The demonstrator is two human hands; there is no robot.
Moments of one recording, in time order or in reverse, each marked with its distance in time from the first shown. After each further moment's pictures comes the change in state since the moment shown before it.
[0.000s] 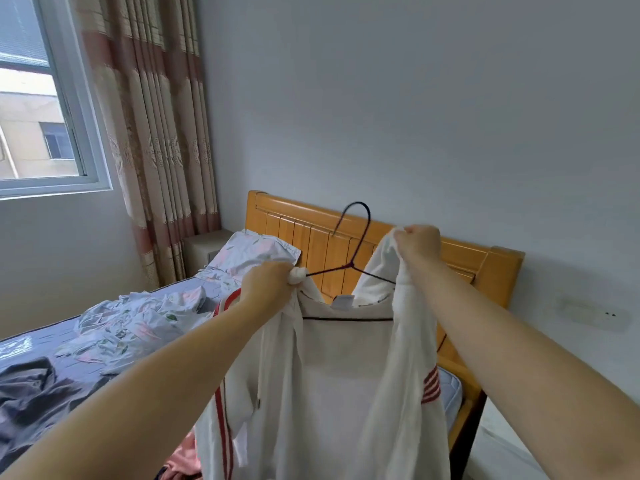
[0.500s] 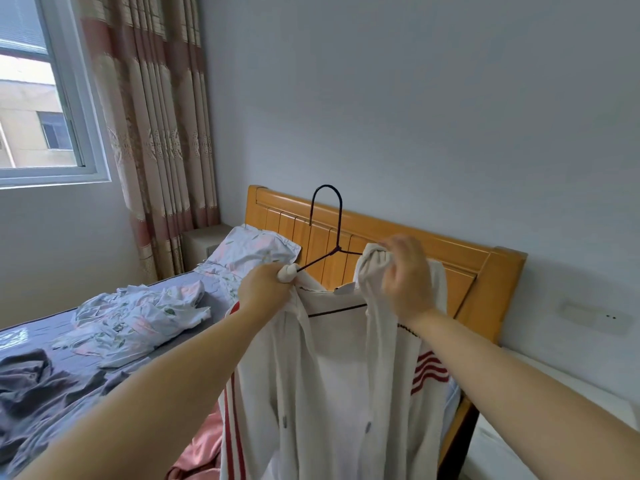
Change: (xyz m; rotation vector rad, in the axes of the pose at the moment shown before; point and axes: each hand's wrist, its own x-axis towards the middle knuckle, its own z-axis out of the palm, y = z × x) left_hand -0.002 -0.017 0.021 -0.331 0.026 -0.208; right_hand -0.051 0.046 0.015 -0.164 0.028 -0.898
